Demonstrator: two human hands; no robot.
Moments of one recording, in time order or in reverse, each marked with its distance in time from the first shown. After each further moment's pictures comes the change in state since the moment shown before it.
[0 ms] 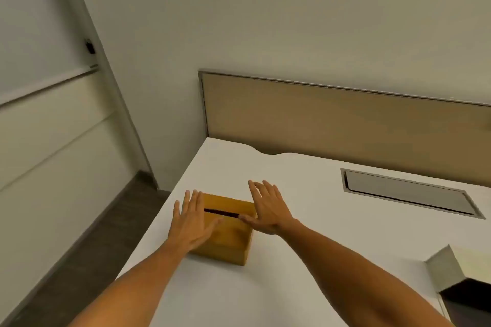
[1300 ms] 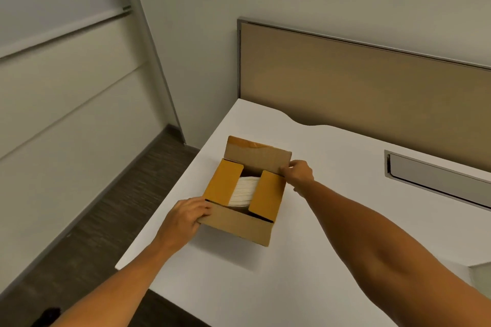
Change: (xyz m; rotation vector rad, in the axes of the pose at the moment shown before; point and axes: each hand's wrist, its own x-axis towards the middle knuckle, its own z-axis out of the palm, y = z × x) left_hand -0.078 -0.080 0.034 -0.270 0.337 0.339; right_hand 0.070 0.013 0.023 0.714 -0.004 0.627
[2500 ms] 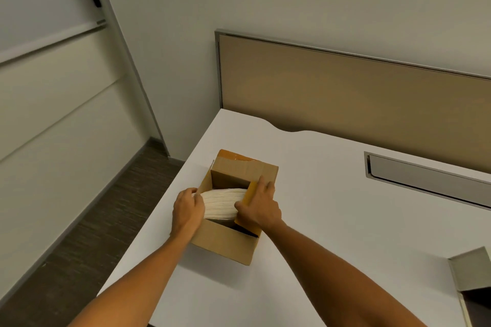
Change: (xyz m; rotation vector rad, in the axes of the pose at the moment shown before) left_hand 0.086 0.028 0.024 -0.332 0.016 -0.841; right_hand -0.063 0.007 0.059 -0.276 -0.001 -0.194
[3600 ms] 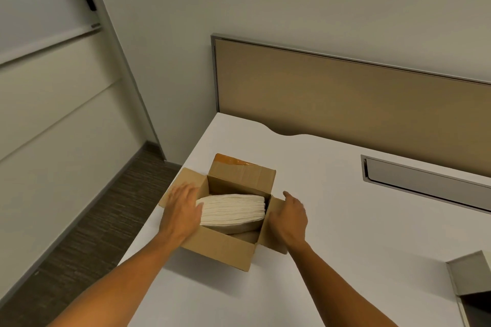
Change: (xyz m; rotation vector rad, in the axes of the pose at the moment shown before) left_hand 0.015 -0.003 -0.015 0.525 -0.011 0.489; right_hand -0.011 0.054 -0.024 0.059 0.217 0.130
